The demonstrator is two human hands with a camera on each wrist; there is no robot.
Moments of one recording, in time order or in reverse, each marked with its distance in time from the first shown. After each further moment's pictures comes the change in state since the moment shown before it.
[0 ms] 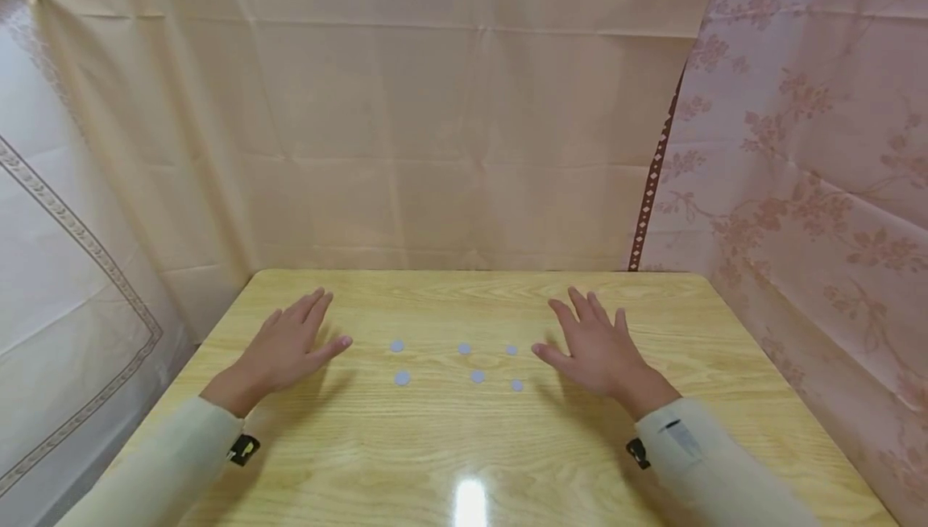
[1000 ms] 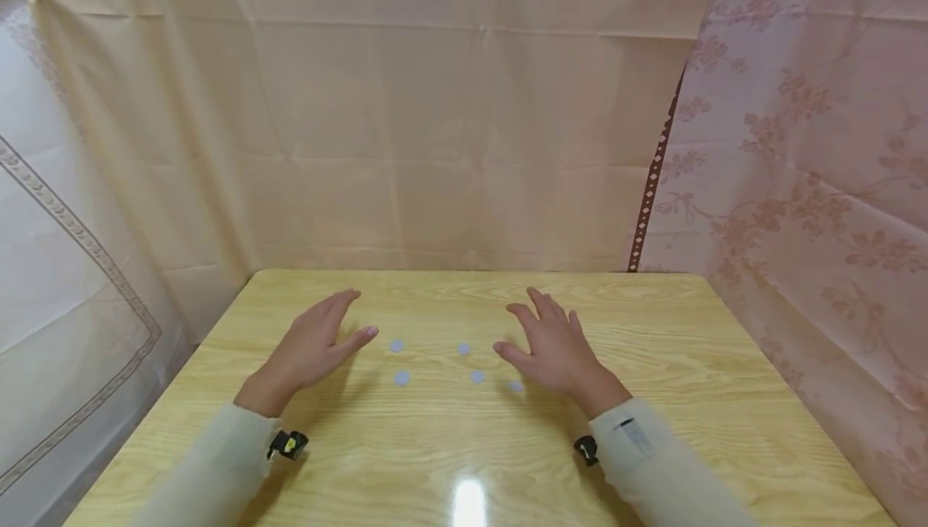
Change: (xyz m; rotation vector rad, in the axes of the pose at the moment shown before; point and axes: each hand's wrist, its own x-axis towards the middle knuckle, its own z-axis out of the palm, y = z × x) left_hand 0.016 0.032 0.011 -0.228 0.101 0.028; right_hand 0.024 -0.043 0.023 0.122 0.062 -0.082
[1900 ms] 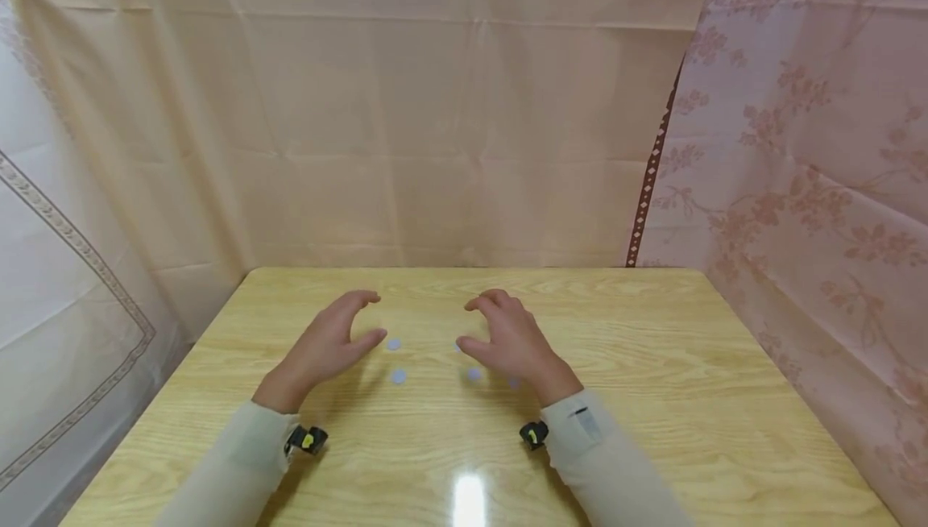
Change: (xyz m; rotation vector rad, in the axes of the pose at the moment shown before) left_hand 0.014 0.018 0.012 -0.121 -0.008 0.049; right_hand 0.031 -0.036 0.021 0.300 -0.010 -0.043
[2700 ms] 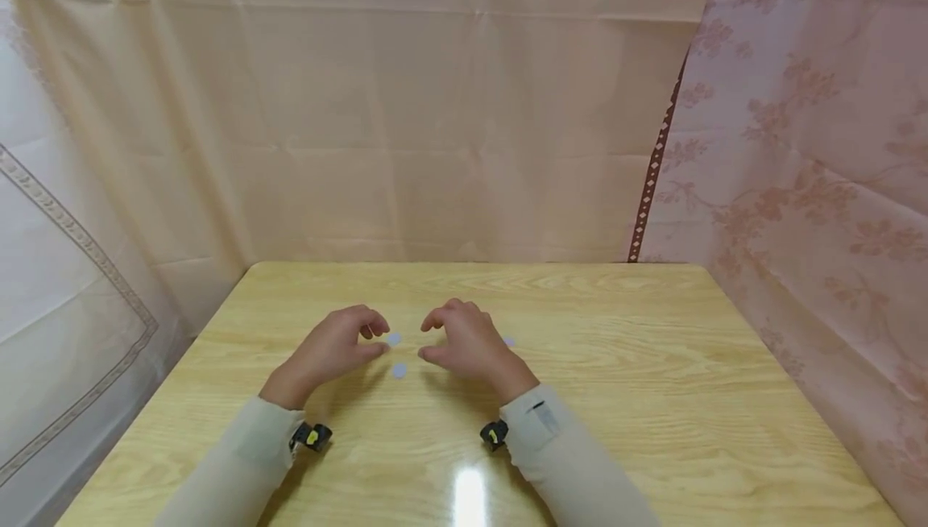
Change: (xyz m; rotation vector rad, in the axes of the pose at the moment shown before) left_hand 0.001 0.000 0.011 -0.010 -0.118 -0.042; right_hand 0.023 -0.037 0.041 0.012 -0.114 -0.034
